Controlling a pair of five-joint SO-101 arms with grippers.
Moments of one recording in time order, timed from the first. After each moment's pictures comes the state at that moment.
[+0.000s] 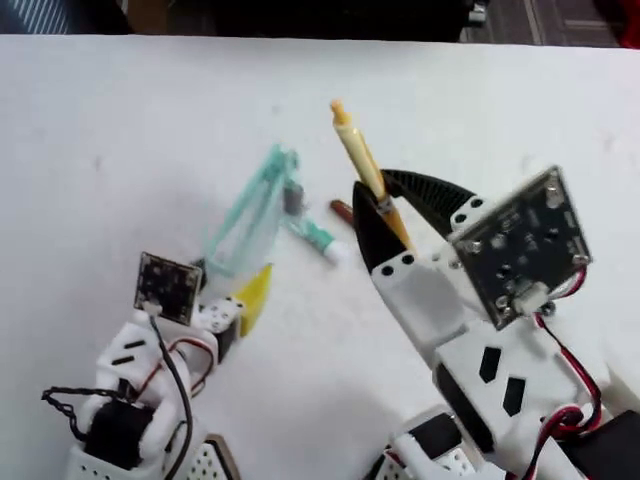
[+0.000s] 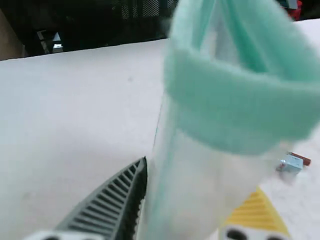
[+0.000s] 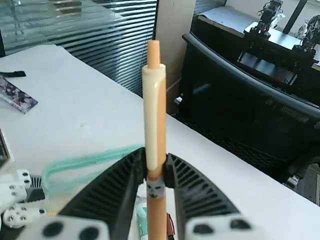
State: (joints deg) left arm 13.2 -104.5 80.4 59.0 3.8; right arm -30.6 -45.1 -22.0 89.6 14.2
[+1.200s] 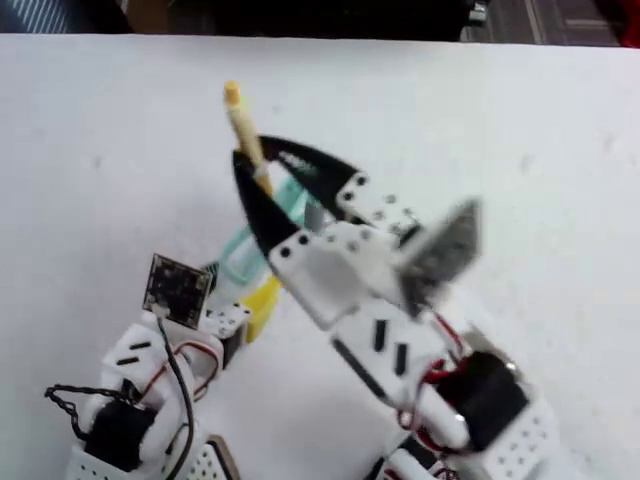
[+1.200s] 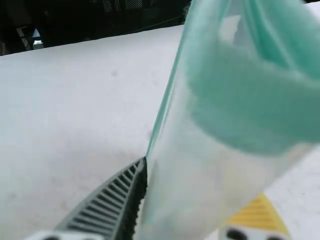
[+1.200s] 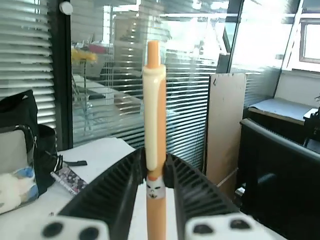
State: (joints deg) left arm 16.2 -104.6 80.3 60.2 3.8; right arm -45.7 -57.6 25.9 34.4 6.1
